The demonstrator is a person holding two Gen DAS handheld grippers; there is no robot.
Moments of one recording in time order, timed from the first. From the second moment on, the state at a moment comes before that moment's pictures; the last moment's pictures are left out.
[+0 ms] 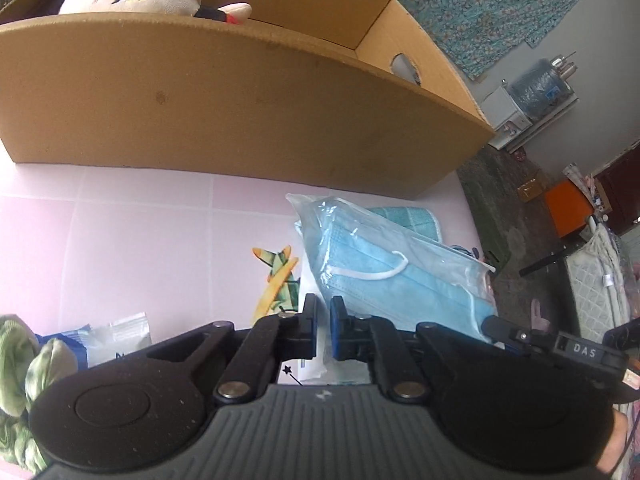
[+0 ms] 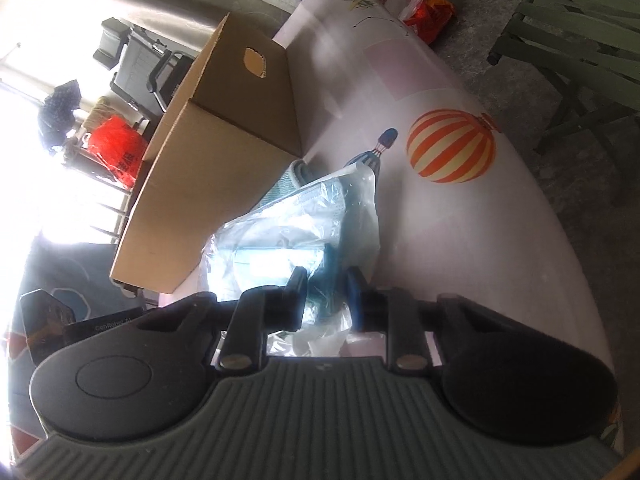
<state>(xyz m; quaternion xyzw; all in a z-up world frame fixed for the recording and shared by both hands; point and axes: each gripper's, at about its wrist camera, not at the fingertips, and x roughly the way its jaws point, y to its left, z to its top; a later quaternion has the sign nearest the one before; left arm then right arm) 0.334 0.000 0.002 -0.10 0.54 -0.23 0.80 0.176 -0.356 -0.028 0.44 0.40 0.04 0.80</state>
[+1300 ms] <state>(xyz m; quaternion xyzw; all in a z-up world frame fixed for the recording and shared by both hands) 0.343 0.019 -0.027 -0.12 0.57 -0.27 0.77 0.191 -0.329 -0.023 0.40 0.42 0.08 0.81</state>
